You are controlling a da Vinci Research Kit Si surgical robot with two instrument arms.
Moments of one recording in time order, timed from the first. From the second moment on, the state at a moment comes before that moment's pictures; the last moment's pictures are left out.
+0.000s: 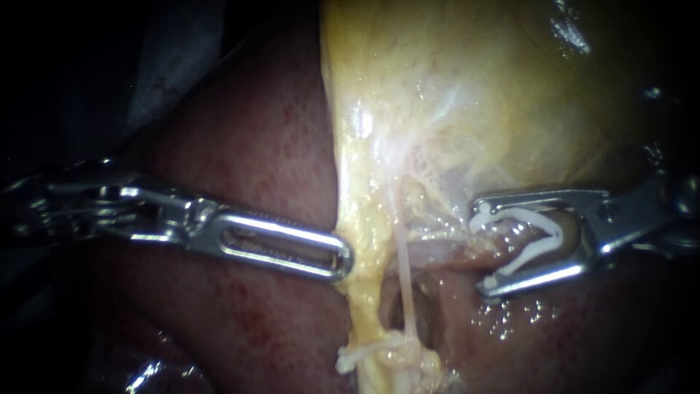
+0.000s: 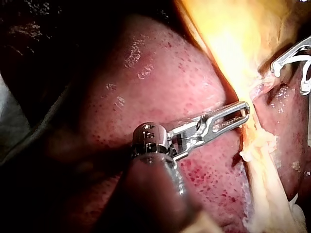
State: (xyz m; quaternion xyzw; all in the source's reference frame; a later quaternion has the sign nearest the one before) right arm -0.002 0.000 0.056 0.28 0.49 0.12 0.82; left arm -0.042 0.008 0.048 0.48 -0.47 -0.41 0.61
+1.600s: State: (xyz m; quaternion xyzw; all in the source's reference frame) right arm 0.010 -0.009 0.065 0.34 0.48 0.09 0.80; left arm -0.041 0.009 0.046 0.48 -0.48 -0.42 0.61
